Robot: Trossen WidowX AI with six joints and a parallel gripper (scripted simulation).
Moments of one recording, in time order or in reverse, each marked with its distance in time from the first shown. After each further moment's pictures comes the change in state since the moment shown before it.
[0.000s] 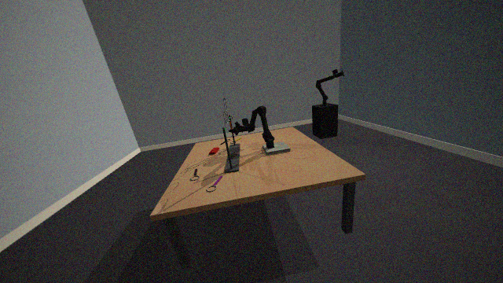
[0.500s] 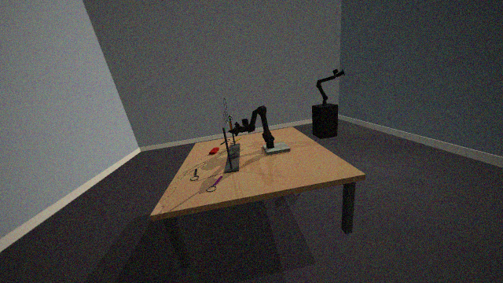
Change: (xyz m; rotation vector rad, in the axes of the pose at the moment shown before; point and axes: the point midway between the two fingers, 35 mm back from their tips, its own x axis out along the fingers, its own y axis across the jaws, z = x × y) arm 0.001 0.011 -0.002 0.006 0.006 -0.001
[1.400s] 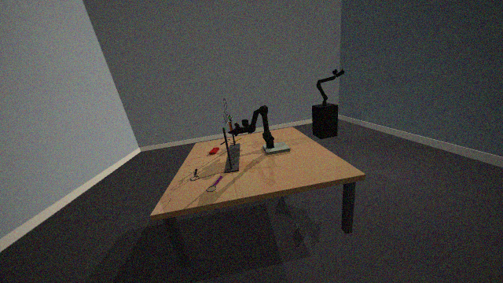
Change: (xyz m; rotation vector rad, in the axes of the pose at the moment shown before) arm 0.000 0.038 0.000 0.088 0.003 -0.002
